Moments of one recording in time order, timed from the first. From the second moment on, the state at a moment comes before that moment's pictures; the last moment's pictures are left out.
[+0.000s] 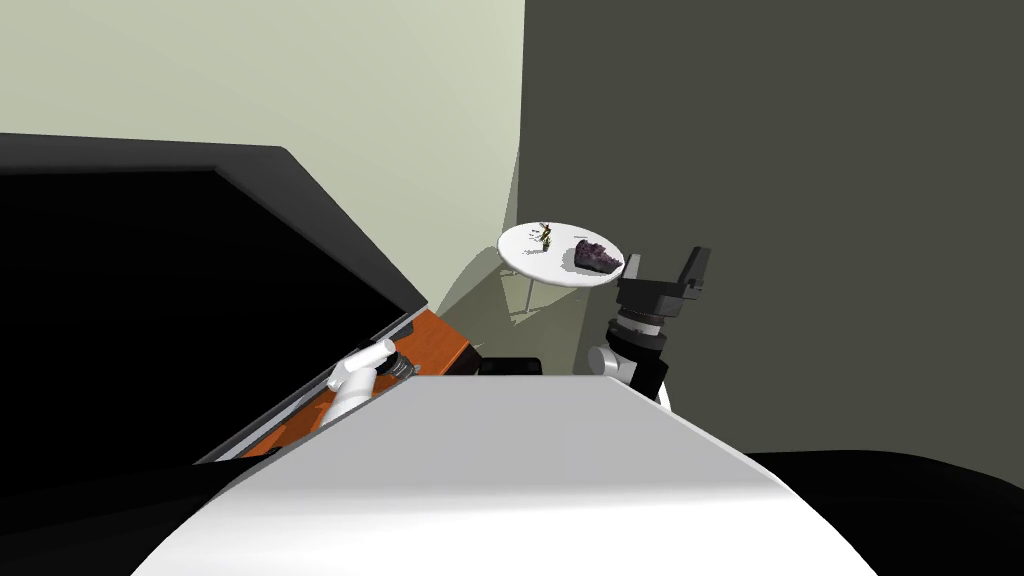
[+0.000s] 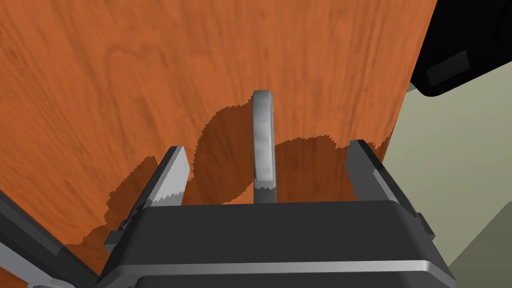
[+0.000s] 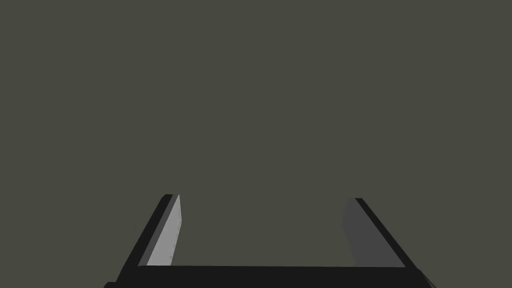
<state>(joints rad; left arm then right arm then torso) 0.03 0.41 0.54 -1.05 0.33 1.25 0.29 0.52 -0.02 -0.07 -2.35 -0.10 -0.60 -0.14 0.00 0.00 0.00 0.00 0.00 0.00</state>
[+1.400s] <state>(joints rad) 0.03 0.39 0.53 -1.01 0.32 1.20 0.29 0.52 -0.02 -0.07 -2.35 -0.10 -0.60 -0.14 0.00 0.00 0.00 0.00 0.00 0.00</state>
